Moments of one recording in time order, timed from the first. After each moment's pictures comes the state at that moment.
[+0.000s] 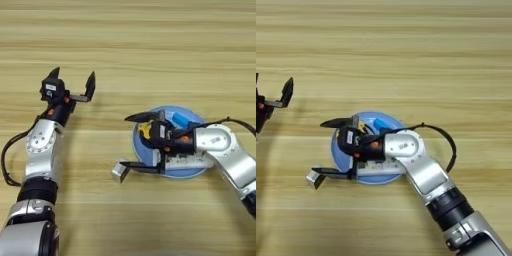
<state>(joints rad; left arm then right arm) -0.37 0.18 0.19 0.60 -0.21 -0.44 -0.38 -0.32 -0.30 0.45 0.06 0.07 -0.07 0.96</state>
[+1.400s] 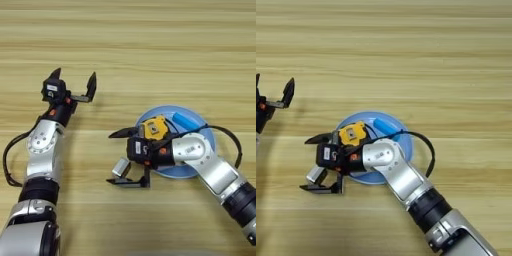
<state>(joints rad) -0.37 0.17 0.19 0.60 -0.21 -0.44 -0.37 -0.35 -0.20 0.56 0.16 -0.09 -0.08 0.90</state>
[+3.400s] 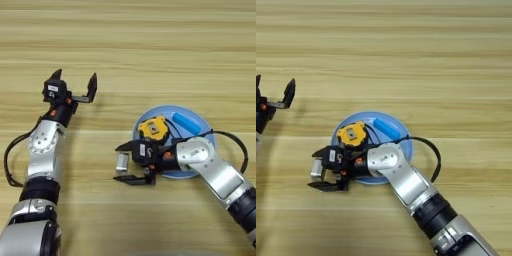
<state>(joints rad) -0.38 0.17 0.19 0.62 -0.20 -0.45 -0.37 -0.31 -0.23 0.56 0.12 -0.05 0.05 0.94</state>
